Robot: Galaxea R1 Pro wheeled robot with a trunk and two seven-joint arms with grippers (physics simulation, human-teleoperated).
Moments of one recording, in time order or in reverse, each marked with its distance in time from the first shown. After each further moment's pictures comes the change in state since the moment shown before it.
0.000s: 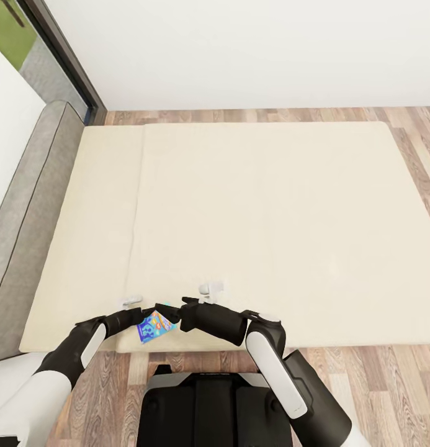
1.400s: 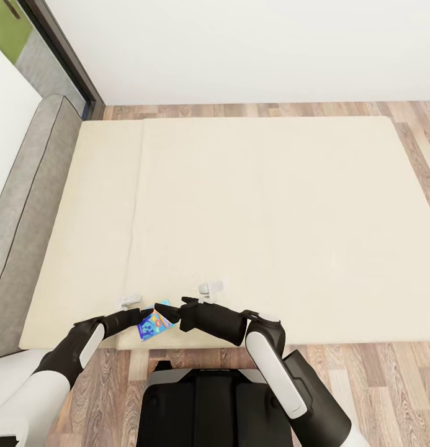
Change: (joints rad) left arm -0.001 0.006 0.006 0.003 -0.004 0.011 0.000; right arm 0.000 0.003 0.000 0.000 0.000 0.000 0.000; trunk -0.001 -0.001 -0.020
